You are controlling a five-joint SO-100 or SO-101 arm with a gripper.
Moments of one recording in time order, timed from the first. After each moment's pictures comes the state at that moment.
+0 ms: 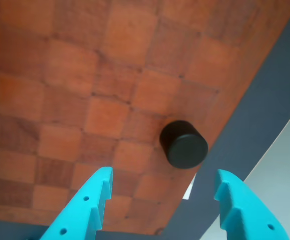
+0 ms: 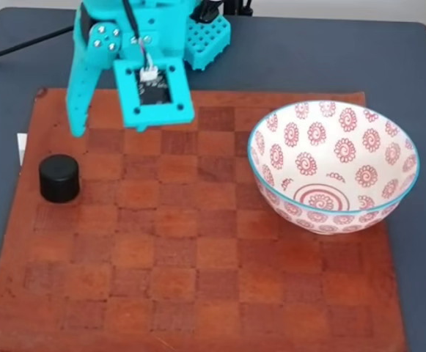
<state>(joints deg) 7.9 102.6 111.7 77.7 63.7</state>
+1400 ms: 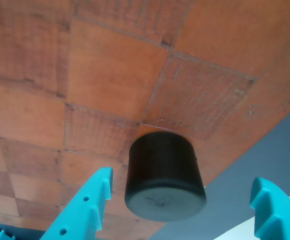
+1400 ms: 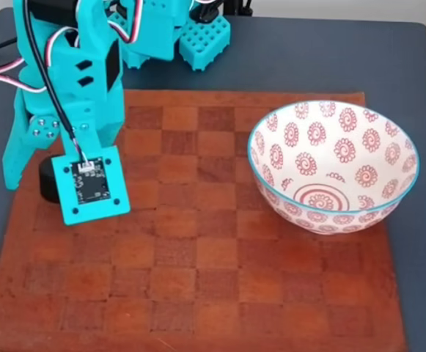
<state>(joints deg) 16.2 77.4 101.4 77.7 55.6</state>
